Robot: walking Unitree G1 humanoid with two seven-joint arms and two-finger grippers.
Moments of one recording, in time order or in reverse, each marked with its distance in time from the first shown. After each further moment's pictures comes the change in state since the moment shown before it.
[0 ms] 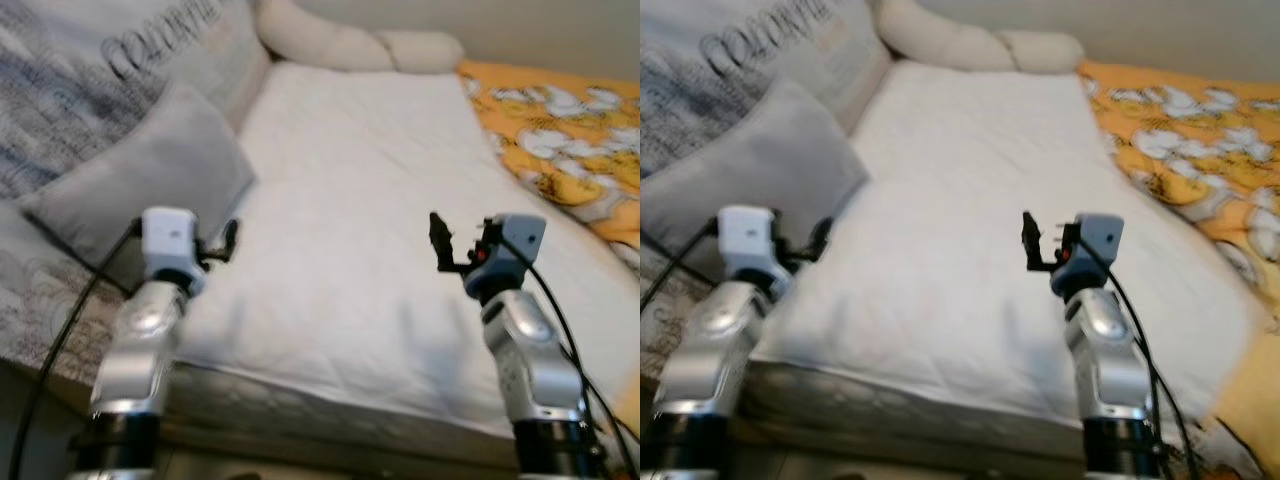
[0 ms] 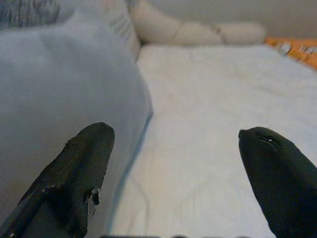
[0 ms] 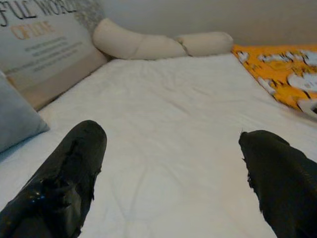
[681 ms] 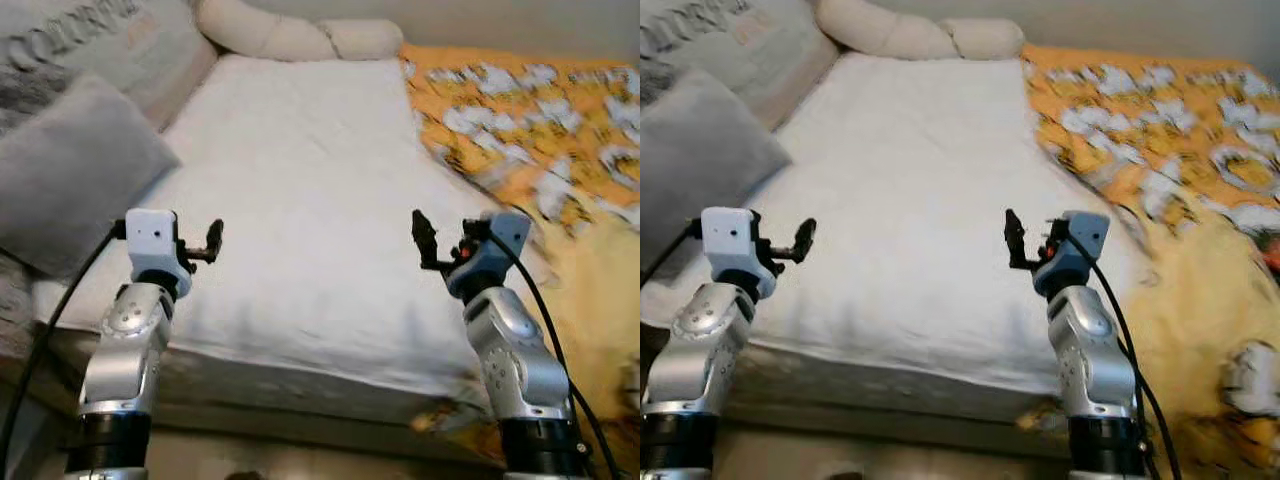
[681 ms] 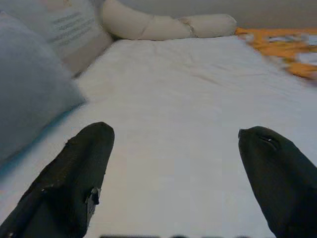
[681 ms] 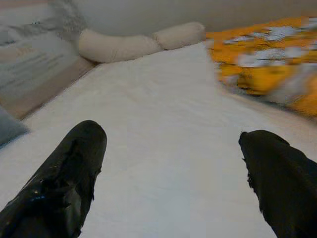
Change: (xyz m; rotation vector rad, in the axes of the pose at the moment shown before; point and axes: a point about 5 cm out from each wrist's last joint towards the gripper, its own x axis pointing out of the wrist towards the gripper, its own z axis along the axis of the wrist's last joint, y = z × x) left arm 0.001 -0.001 0.000 -0.020 0.004 0.003; right arm 0.000 0.009 0.001 0.101 0.024 0.024
